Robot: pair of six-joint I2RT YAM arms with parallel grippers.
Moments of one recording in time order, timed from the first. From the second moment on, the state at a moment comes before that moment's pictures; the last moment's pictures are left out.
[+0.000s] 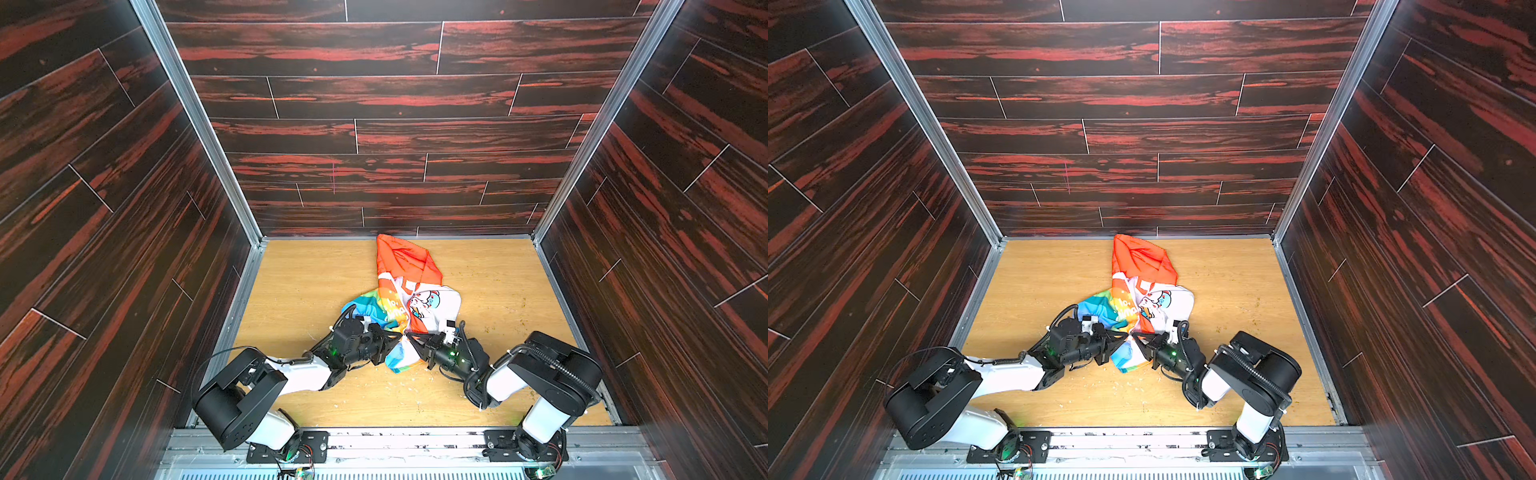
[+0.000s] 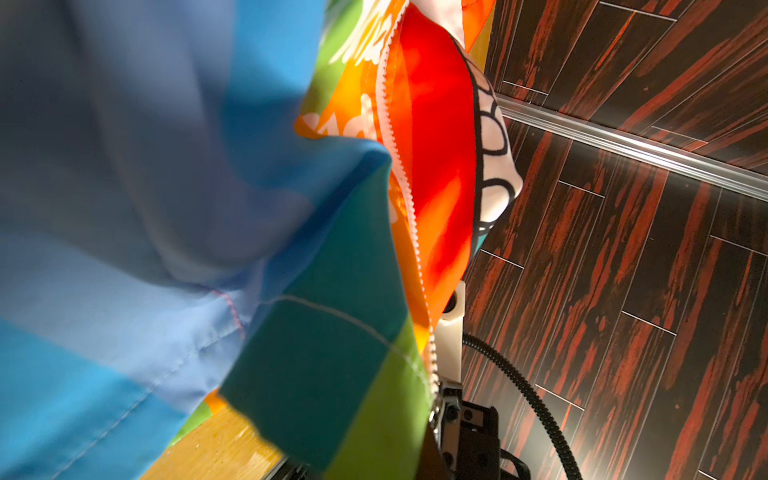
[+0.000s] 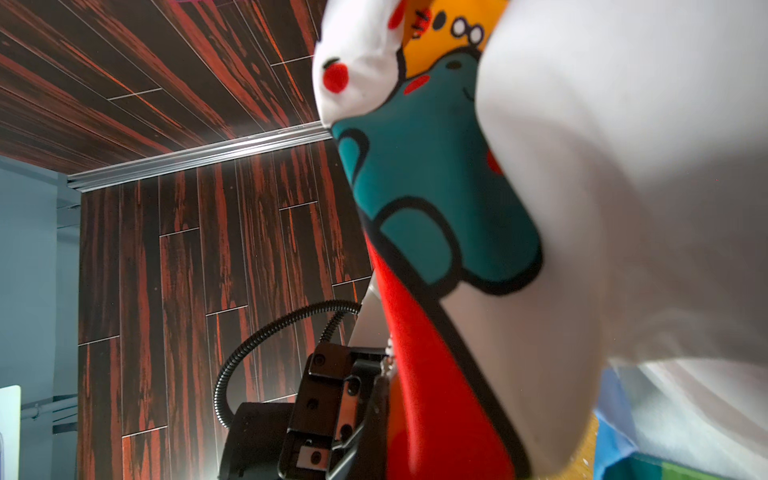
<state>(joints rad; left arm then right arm) -0.68 1.47 0.42 0.69 0.39 -1.69 0.83 1.71 0.25 1.37 -0.15 1.73</state>
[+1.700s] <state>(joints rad) -0.73 1.34 0.41 0.49 0.36 -1.51 0.73 1.13 0.14 0.73 -0.32 1.58</state>
